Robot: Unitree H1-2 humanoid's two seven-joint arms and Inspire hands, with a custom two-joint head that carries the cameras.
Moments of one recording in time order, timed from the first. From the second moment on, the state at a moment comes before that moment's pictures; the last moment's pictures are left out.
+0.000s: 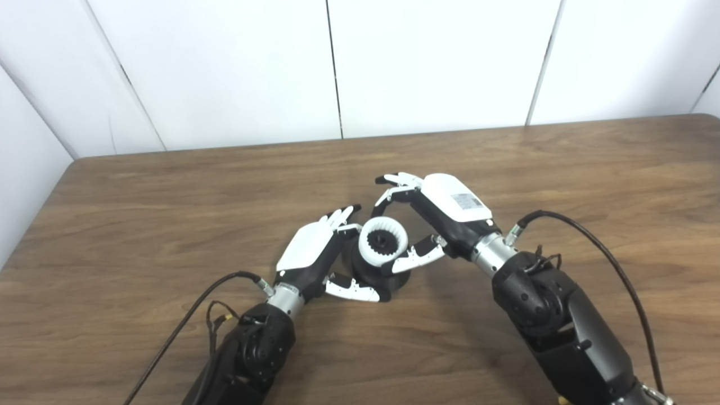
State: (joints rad) left arm -0.27 0.20 -0.40 0.12 0.66 0.02 -0.06; right arm -0.34 -0.23 0.35 -0.19 -0.75 0.09 0.28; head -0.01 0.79
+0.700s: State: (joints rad) left arm -0.27 0.20 -0.40 0.12 0.66 0.02 -0.06; right arm -0.35 -0.21 0.37 -0.19 -0.75 0.09 0.28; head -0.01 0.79
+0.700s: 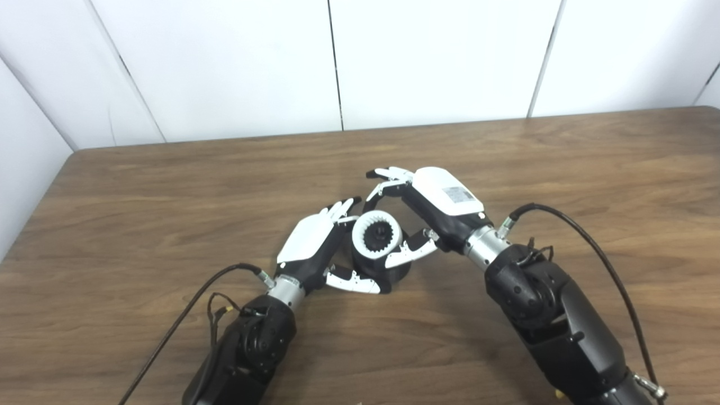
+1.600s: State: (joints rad) left arm -0.27 0.20 -0.40 0.12 0.66 0.02 -0.06; right arm -0.35 -0.22 0.37 -0.19 -0.75 0.09 0.28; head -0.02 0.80
